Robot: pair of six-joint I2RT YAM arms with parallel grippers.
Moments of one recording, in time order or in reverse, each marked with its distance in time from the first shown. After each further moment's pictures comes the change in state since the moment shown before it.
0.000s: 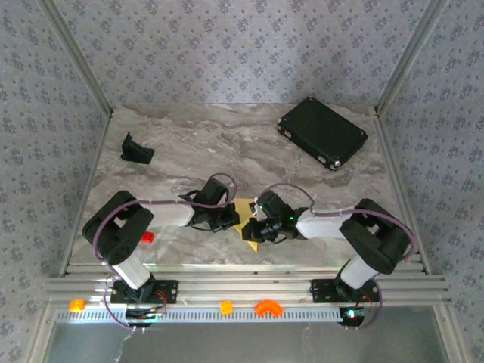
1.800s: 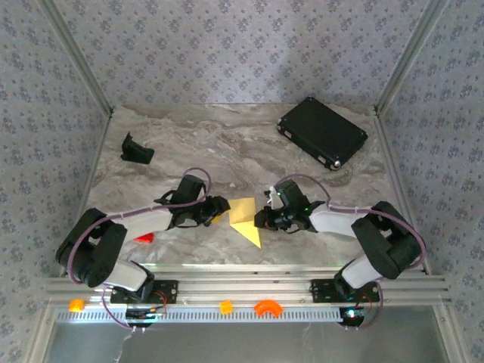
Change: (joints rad) left arm 0.157 -0.220 -0.135 0.059 0.046 -0.119; right arm -0.208 -0.092 -0.030 -0.019 -0.069 -0.161
